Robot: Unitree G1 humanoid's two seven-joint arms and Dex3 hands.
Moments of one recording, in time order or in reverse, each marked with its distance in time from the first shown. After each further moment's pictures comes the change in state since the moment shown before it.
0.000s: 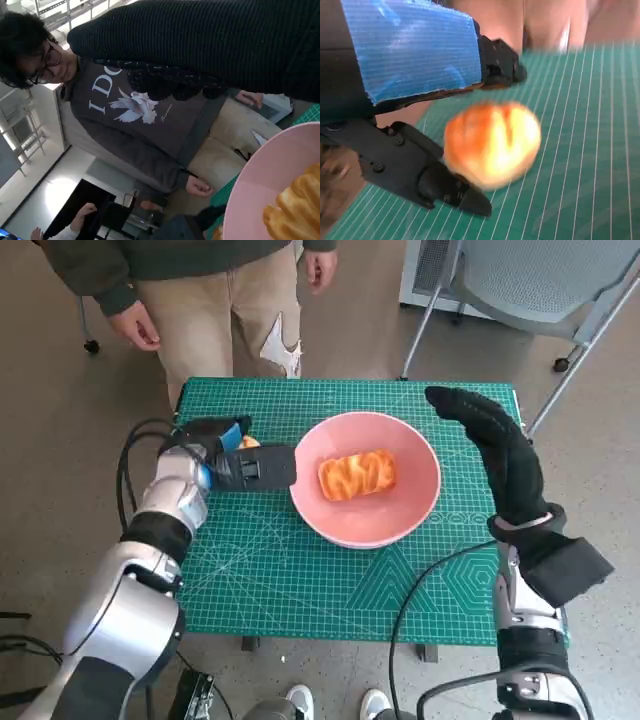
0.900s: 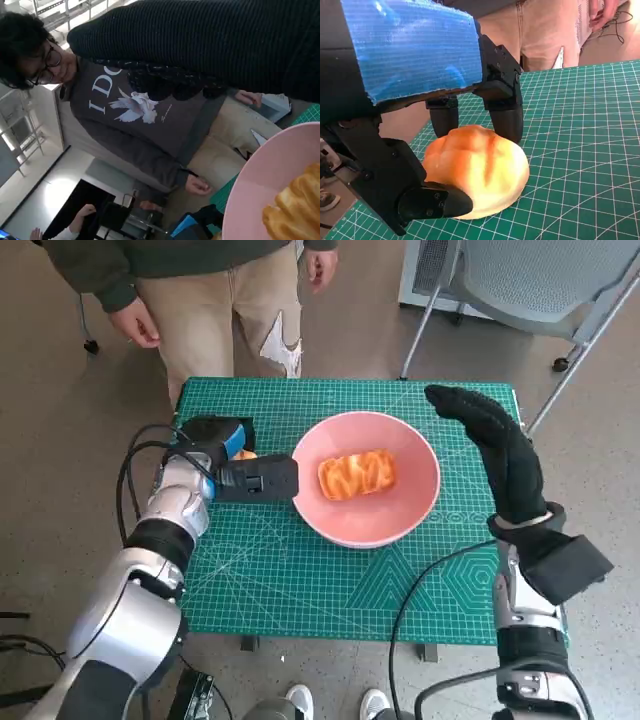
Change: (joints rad) left arm 0.010 -0.004 -0.013 0.000 0.021 -0.006 0.022; right arm -0.011 -0.001 0.000 0.010 0.000 0.006 0.000
